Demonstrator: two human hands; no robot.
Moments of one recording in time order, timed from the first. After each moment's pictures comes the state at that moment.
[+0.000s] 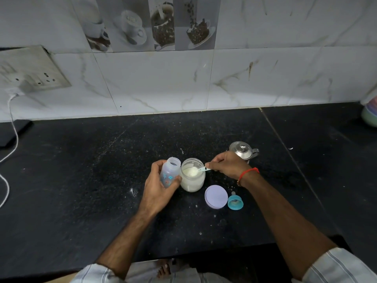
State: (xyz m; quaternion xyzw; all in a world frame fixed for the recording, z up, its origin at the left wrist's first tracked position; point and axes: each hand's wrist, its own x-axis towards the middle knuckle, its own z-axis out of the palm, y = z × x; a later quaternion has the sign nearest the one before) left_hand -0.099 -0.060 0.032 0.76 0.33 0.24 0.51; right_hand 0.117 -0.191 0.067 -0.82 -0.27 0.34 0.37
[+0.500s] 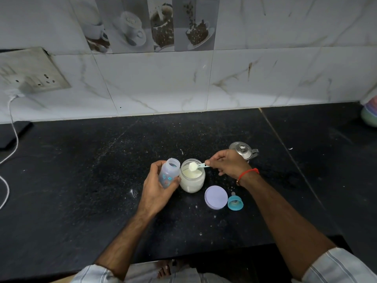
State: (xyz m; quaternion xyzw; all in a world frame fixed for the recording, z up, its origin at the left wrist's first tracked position) left_hand -0.100 -0.058 0.033 0.76 0.33 0.24 0.51; right_hand 0.118 -0.191 0.069 -0.81 -0.26 0.33 0.42
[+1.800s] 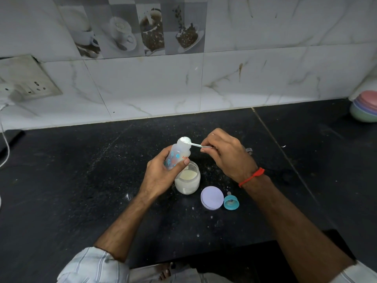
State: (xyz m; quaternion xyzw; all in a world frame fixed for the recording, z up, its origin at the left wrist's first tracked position) left_hand -0.059 -0.050 0.075 0.78 0.27 0.22 0.52; right_hand 0.100 -0.205 0.124 -0.76 -0.57 -0.09 0.31
